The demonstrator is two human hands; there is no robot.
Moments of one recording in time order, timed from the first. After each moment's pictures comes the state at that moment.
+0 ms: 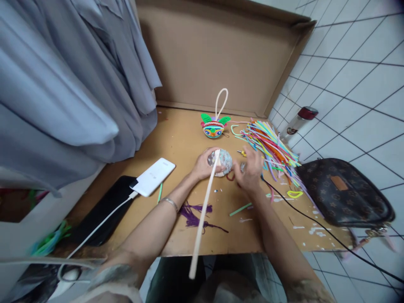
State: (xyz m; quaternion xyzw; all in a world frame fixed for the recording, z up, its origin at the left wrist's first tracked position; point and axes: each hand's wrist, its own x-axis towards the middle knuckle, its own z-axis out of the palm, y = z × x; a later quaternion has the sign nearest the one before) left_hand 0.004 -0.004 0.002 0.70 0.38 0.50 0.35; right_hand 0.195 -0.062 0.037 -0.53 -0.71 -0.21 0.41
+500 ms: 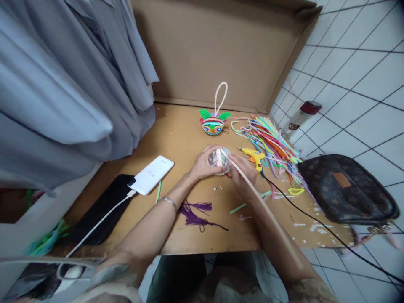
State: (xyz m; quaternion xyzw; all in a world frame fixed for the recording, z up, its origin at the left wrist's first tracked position) left_hand 0.006 -0.012 0.010 0.76 0.36 0.48 0.26; right_hand 0.173 -0.074 0.037 -0.36 -0.75 -0.07 0.55
